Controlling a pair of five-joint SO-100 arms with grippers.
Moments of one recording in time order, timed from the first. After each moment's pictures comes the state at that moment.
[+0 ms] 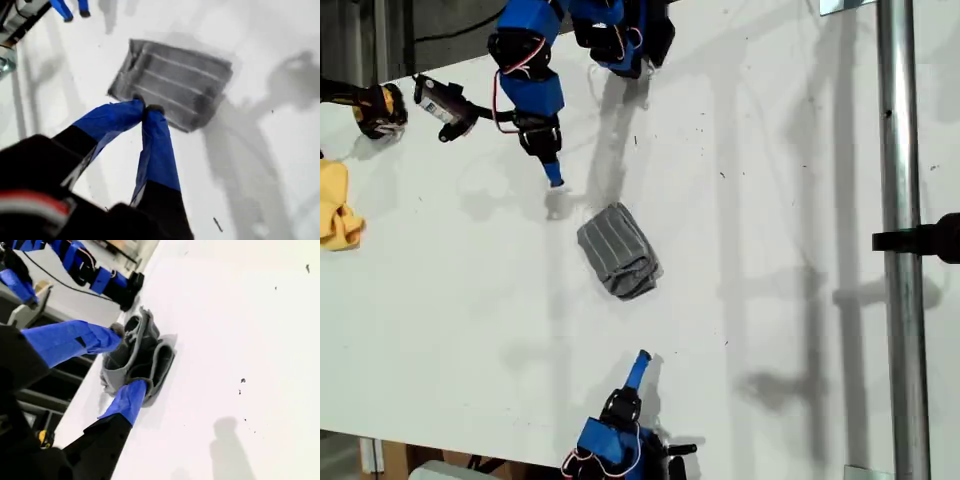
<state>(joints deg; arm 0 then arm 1) 3.9 199.0 173.7 61.5 -67.9 17.2 138.4 119.3 60.7 56.3</state>
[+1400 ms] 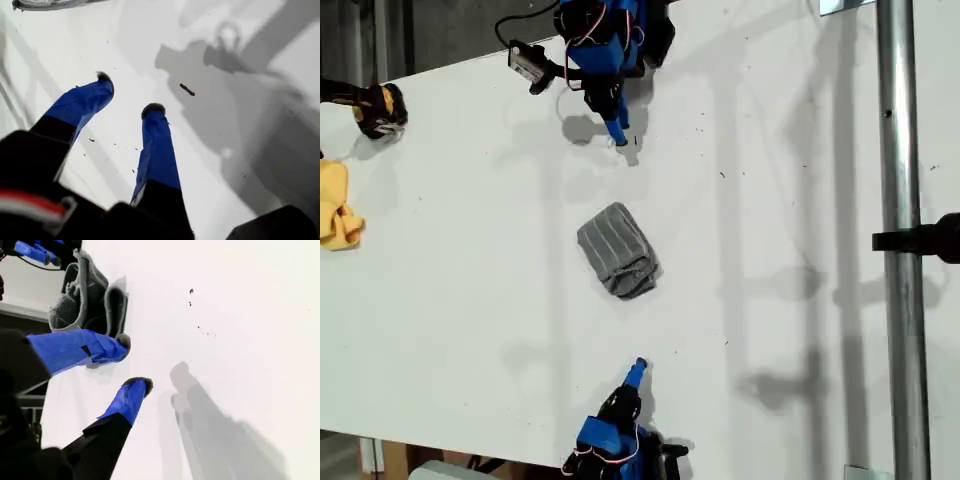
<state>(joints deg) -3.7 199.0 178.4 73.7 -54.8 7.1 188.5 166.9 81.4 85.6</state>
